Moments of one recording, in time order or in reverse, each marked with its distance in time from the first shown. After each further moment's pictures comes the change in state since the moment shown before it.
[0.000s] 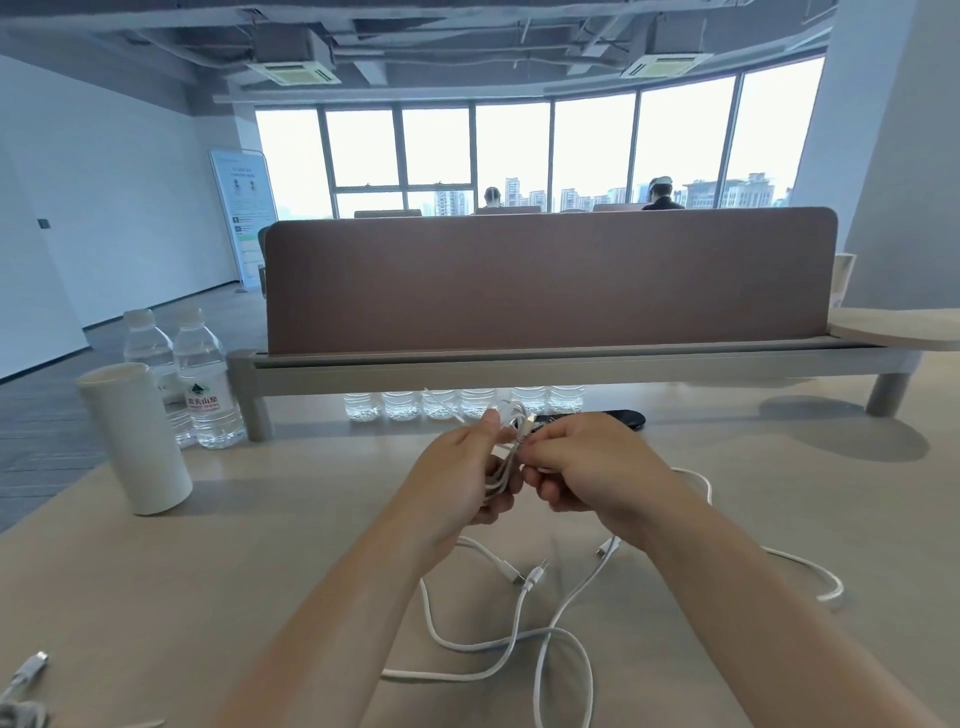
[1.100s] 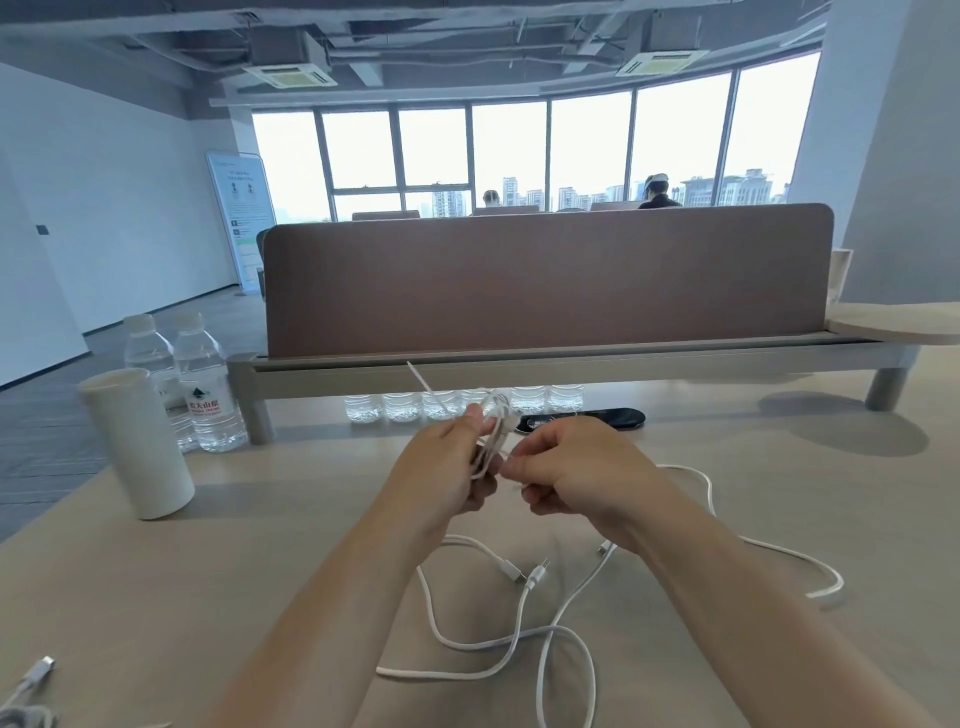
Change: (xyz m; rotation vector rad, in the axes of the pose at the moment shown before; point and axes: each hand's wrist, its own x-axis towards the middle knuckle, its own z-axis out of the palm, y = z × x) left_hand 0.007 0.001 -0.009 -0.060 0.067 -0.009; right_hand -0.003 0.000 0.007 0.018 -0.010 -0.021
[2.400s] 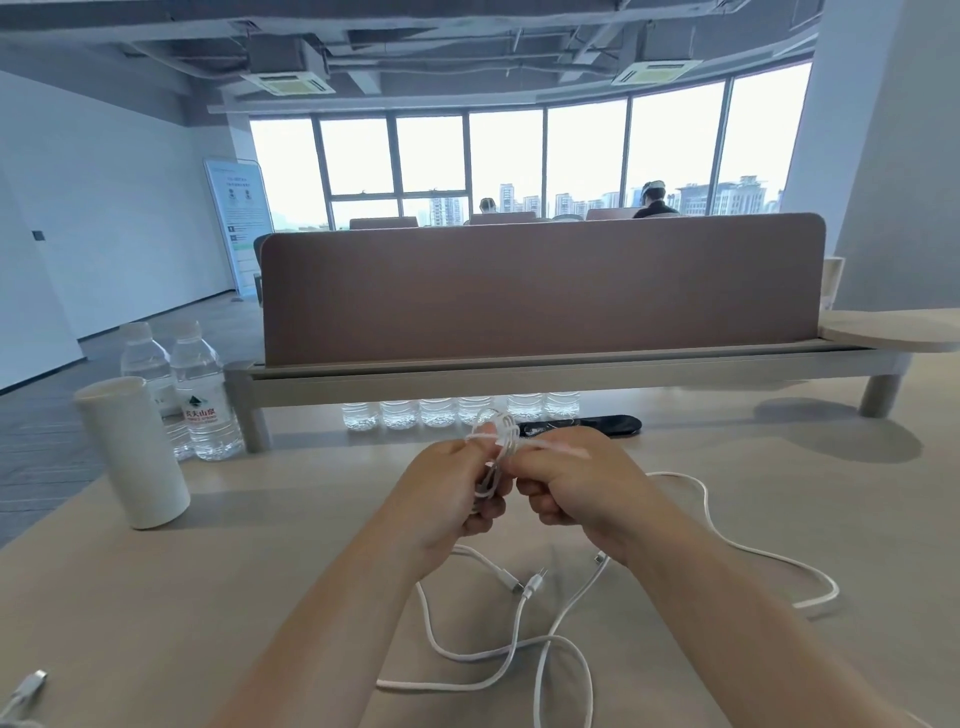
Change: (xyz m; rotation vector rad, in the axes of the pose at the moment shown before) left_hand 0.000 -0.005 0.001 0.029 -0.146 -0.024; right_hand 0.000 0.001 0.002 0.073 -0.008 -0.014
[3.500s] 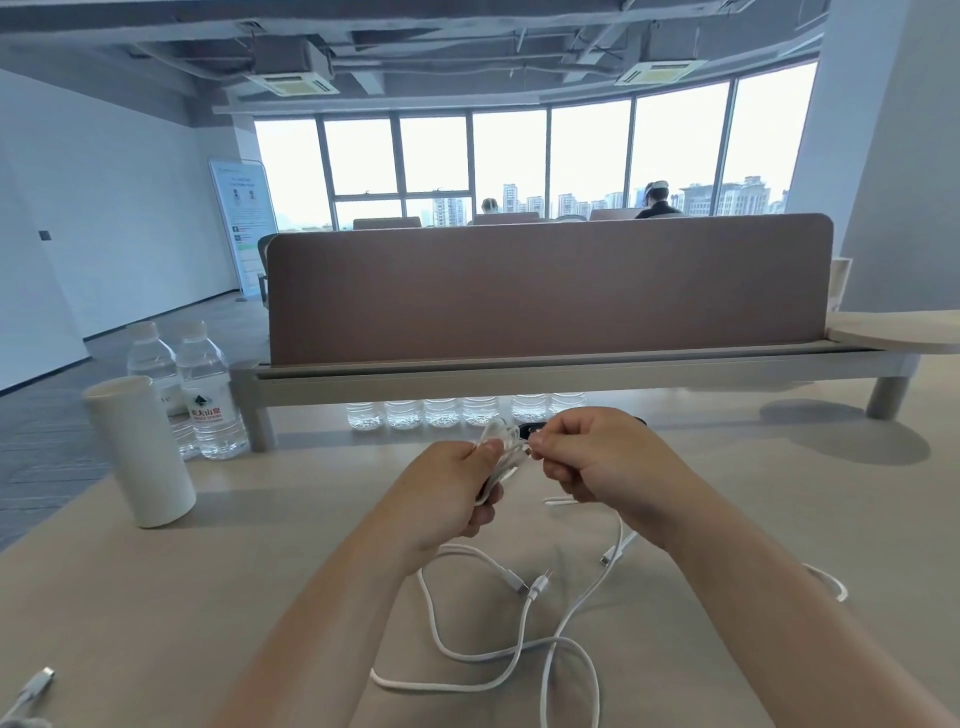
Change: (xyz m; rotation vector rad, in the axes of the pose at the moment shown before) left_hand 0.000 0.001 -0.012 0.229 -0.008 -0.015; right_hand 0.003 -0.005 -0.021 -0.080 0.028 -0.073
